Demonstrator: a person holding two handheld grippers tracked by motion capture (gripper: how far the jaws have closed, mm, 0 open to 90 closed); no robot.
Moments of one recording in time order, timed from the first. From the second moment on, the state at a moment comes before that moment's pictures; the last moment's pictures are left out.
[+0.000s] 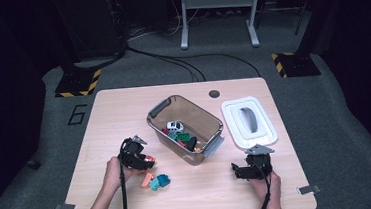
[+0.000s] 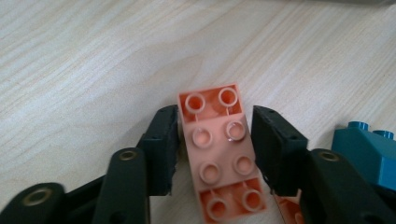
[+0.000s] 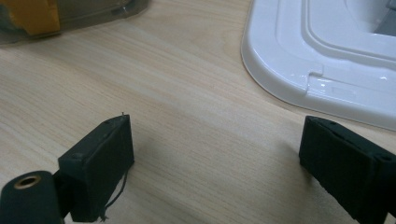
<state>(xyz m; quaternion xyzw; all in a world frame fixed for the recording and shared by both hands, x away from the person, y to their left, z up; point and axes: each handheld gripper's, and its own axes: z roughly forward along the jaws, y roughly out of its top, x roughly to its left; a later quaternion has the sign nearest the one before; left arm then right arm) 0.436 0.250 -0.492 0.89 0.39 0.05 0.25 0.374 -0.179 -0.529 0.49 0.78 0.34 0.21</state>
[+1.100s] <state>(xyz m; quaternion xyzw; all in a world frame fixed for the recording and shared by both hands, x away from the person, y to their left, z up) 0.446 0.252 -0.464 0.86 0.40 0.08 0.30 0.374 -0.179 -0.529 0.49 0.78 0.34 0.21</state>
